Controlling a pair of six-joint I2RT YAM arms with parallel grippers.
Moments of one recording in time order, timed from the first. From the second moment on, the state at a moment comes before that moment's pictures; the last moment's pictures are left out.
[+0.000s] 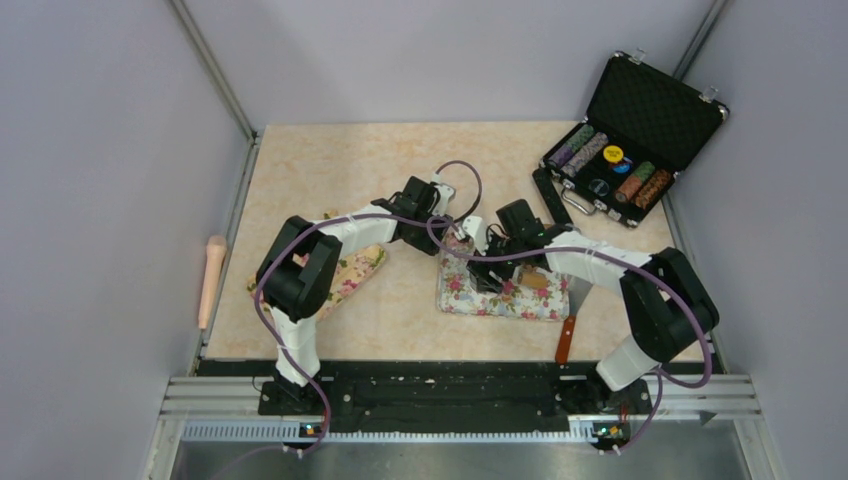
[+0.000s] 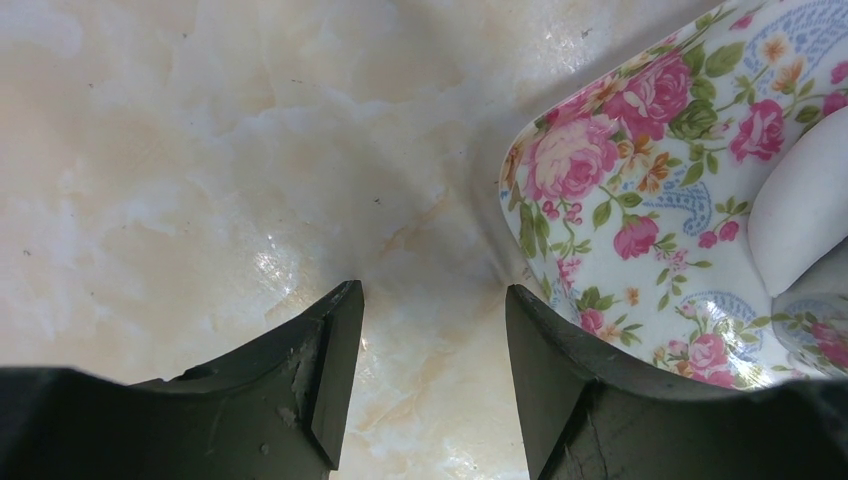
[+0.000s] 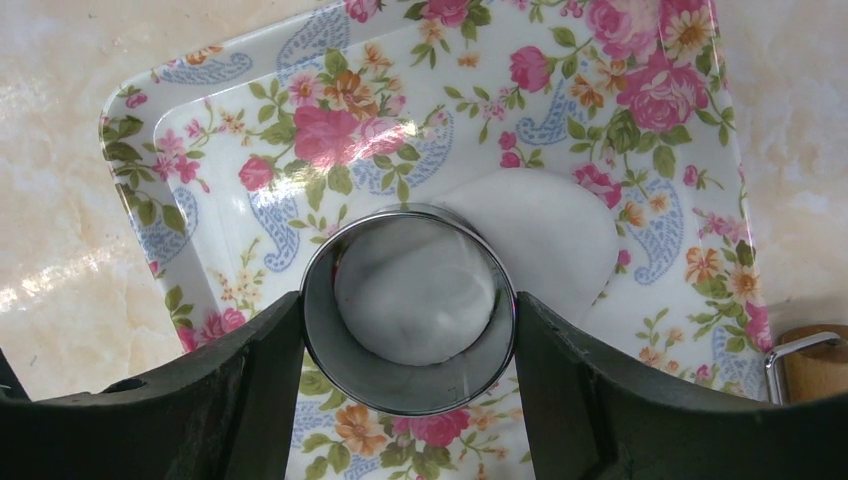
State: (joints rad) left arm -0.59 1.93 1.27 -0.31 0.07 -0.03; right arm 0.55 1.58 0.88 -0.33 -0.39 -0.55
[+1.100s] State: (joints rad) left arm -0.59 1.93 1.27 -0.31 0.06 -0.03; right arm 0.55 1.62 0.97 -0.46 -0.41 -0.64
